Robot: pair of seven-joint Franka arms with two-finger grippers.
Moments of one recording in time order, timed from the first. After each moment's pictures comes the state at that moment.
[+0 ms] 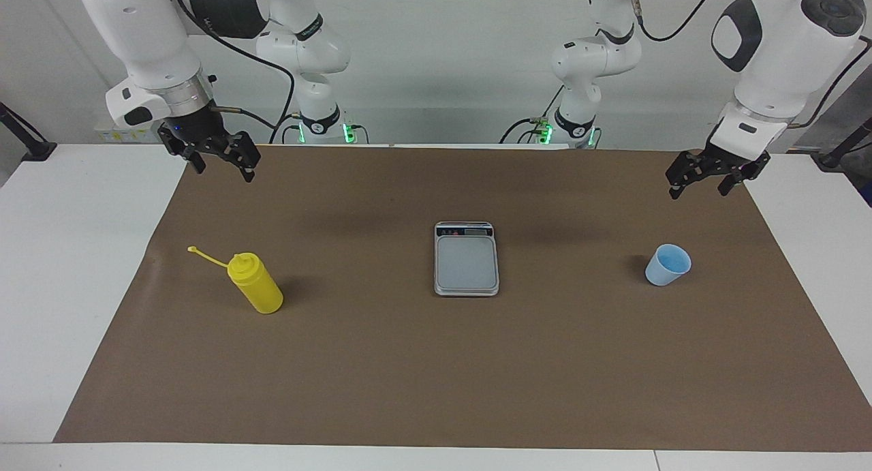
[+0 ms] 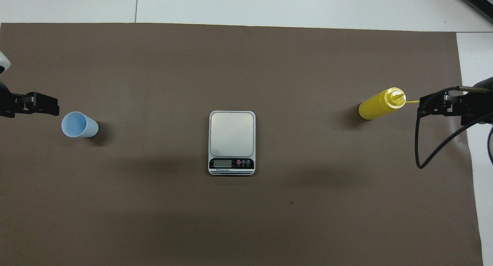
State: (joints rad) left arm 0.17 -0.02 -0.19 -1.70 0.04 1.72 -0.03; right arm -0.07 0.01 0.05 -1.60 -0.02 1.59 0.19
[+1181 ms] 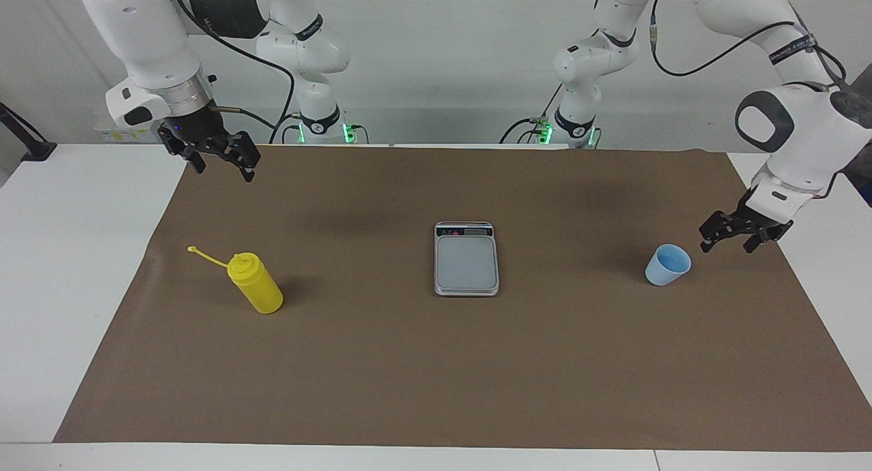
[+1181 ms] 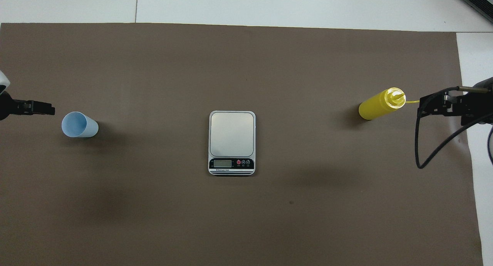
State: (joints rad) left arm 0.37 0.13 -0.19 -1.92 -0.03 2.14 0.27; right arm -0.07 0.01 0.05 -1.60 -0.02 1.59 0.19
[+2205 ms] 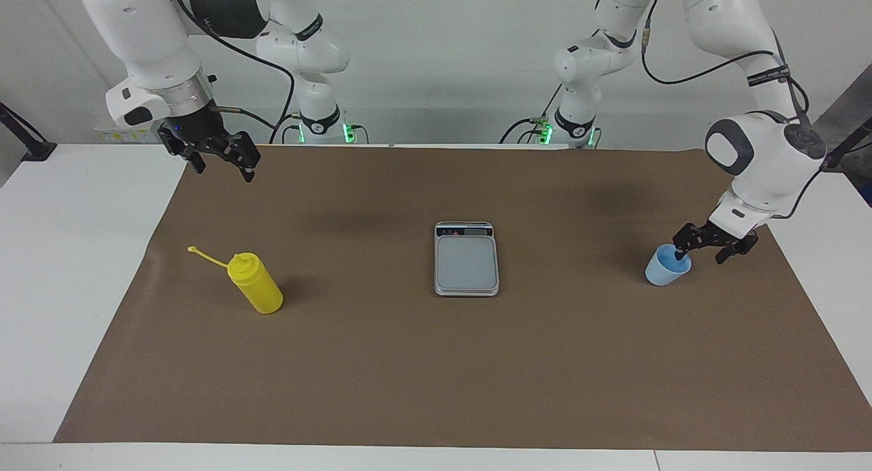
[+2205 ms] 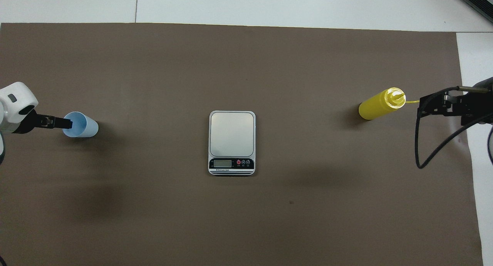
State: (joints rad) left arm 0.37 0.16 -0.19 -2.06 -0.03 2.29 0.35; right arm -0.07 0.01 0.05 -1.60 -0.02 1.59 0.19
